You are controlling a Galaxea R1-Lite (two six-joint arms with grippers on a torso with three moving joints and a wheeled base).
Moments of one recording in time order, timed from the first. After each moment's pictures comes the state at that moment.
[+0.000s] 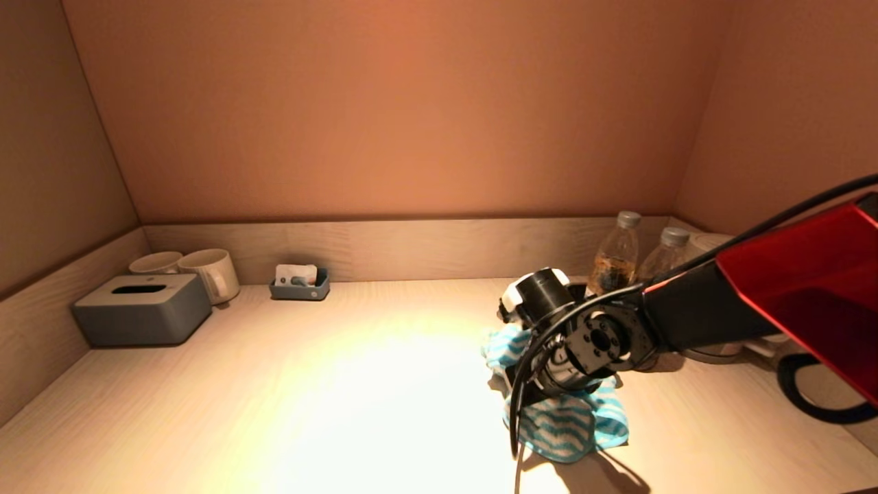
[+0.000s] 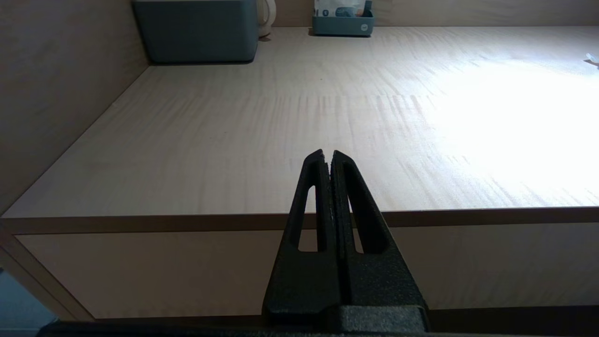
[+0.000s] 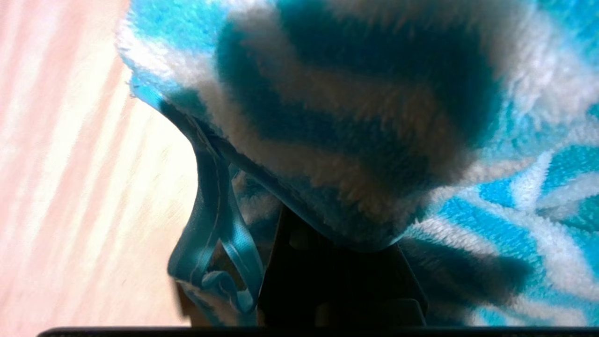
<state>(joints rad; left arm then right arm) 0.00 0.00 0.00 0.02 0.00 -0.03 0.51 2.02 -1.13 0.24 -0.14 0.13</state>
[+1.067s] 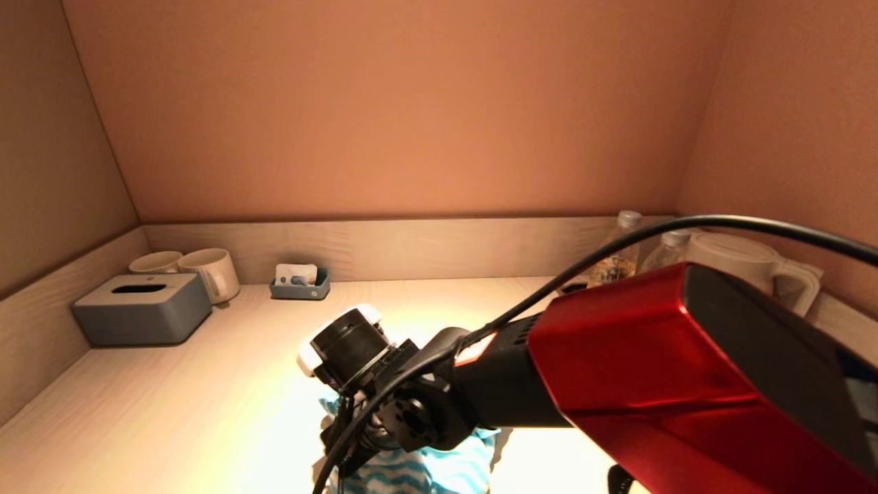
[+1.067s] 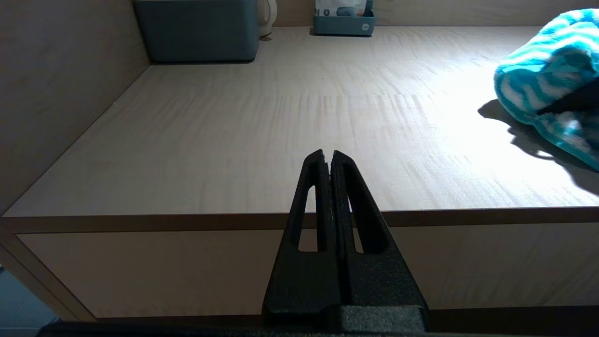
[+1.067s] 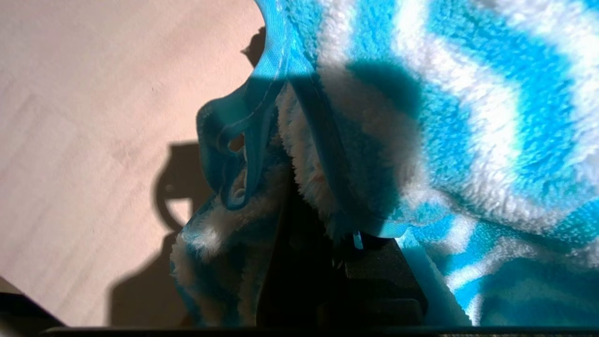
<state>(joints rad) 0.00 0.00 0.00 0.02 0.00 -0.03 0.94 2.22 -1.56 0.25 -0.12 0.13</state>
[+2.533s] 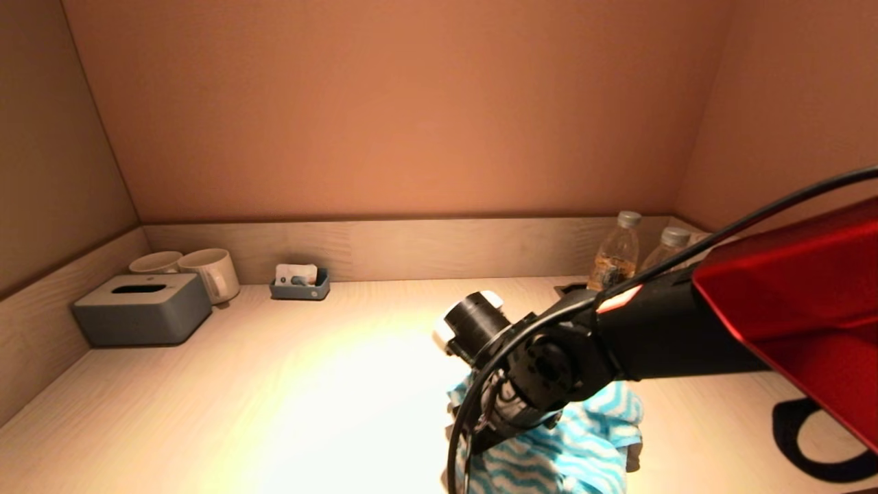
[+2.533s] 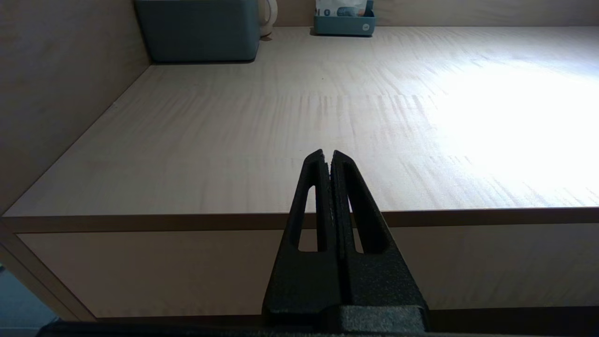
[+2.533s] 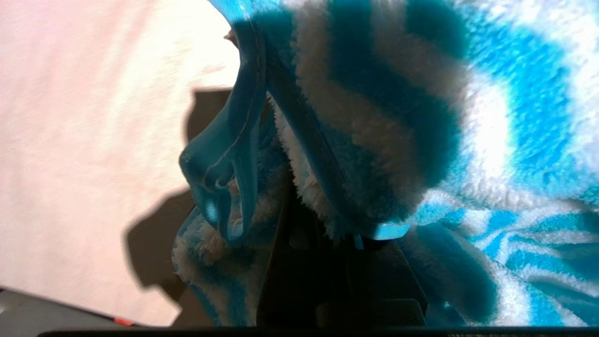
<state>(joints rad) 0.00 0.00 0.00 0.02 -0.01 -0.03 0.76 2.01 -1.24 0.43 -0.14 0.26</state>
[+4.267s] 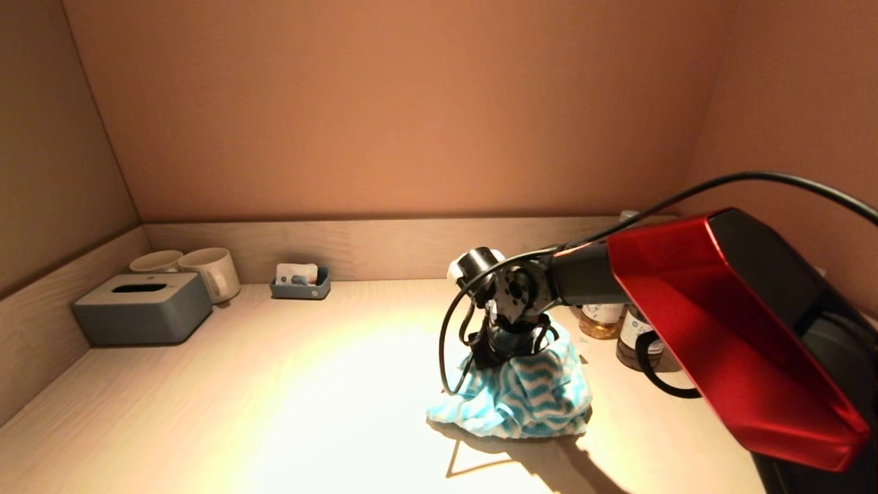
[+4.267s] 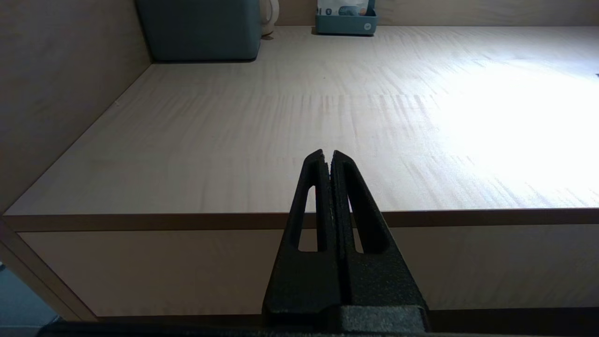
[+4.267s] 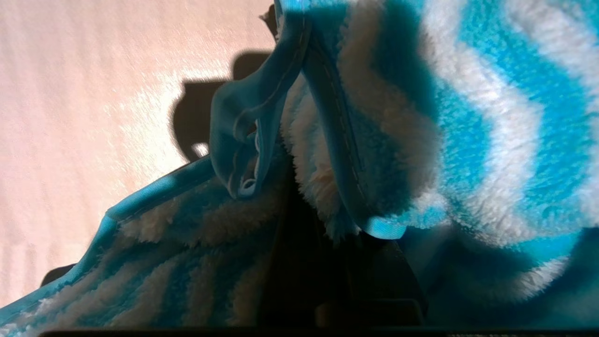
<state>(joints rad) 0.00 0.00 0.00 0.02 0.00 -0.03 0.52 2.26 -1.71 0.58 -0.34 0.28</state>
